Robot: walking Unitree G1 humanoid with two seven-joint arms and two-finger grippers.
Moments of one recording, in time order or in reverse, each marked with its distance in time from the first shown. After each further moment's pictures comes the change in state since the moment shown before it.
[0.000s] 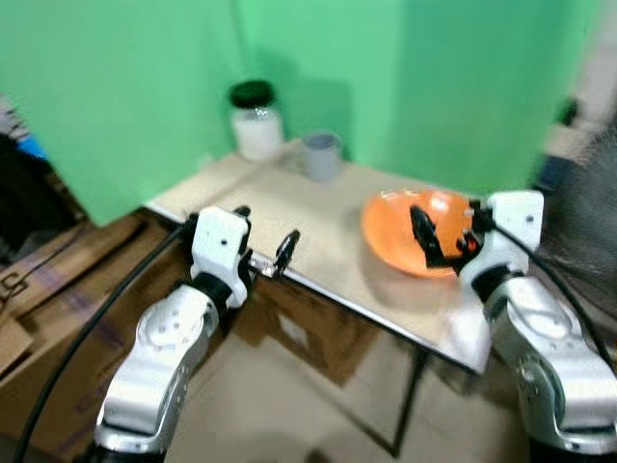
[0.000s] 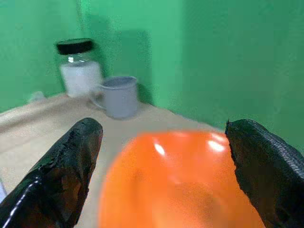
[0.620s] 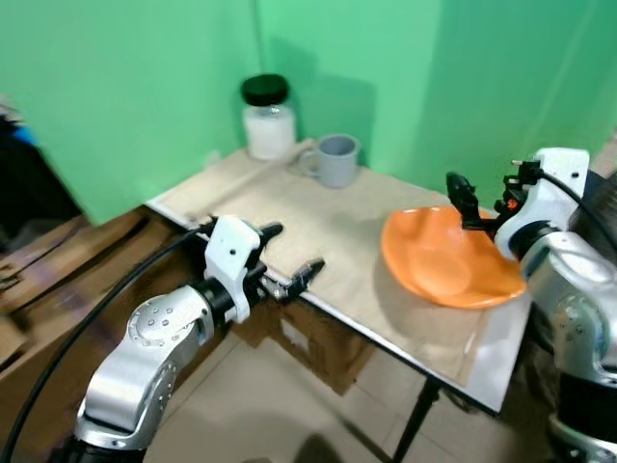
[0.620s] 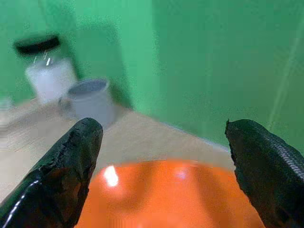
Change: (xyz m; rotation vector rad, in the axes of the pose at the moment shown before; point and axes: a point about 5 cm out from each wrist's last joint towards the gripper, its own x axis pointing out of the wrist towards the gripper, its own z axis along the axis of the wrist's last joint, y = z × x) left arm -0.005 -0.012 0.001 -0.069 0.062 -0.383; right arm 0.020 -0.052 0.027 0.061 0.103 -0.076
